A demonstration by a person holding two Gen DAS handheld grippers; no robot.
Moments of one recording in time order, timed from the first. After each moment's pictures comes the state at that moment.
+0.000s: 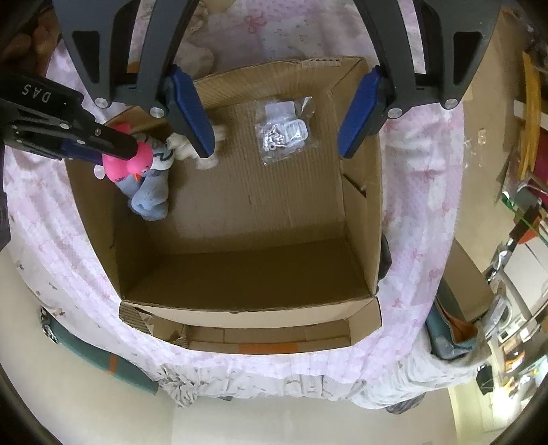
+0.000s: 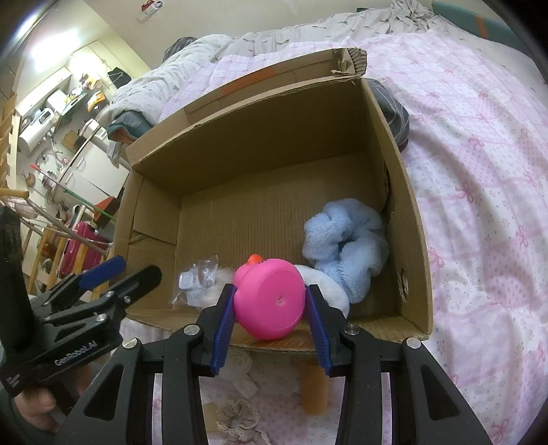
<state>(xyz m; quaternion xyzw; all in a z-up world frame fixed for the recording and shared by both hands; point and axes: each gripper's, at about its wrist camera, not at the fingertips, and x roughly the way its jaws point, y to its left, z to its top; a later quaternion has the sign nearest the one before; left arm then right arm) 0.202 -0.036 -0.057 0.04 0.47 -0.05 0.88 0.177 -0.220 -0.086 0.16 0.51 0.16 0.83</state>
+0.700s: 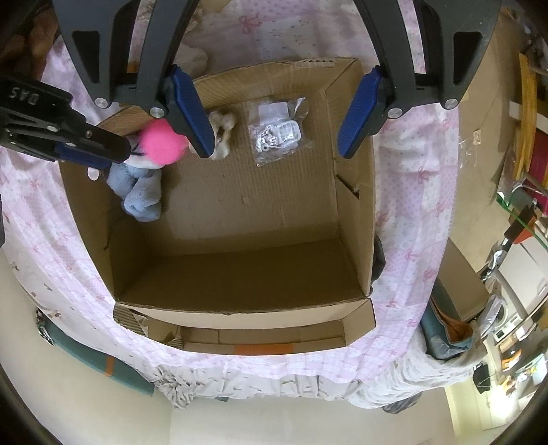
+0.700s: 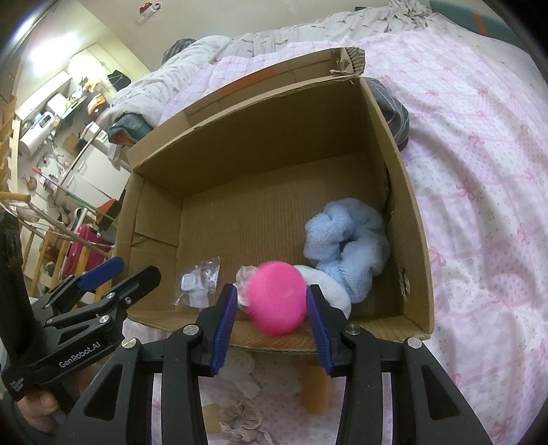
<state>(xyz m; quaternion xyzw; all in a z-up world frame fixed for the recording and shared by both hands) 0.202 -0.033 -0.058 0.04 0.47 -0.04 0.88 0.177 -0.221 -0.083 0.16 0.51 0.16 0.83</state>
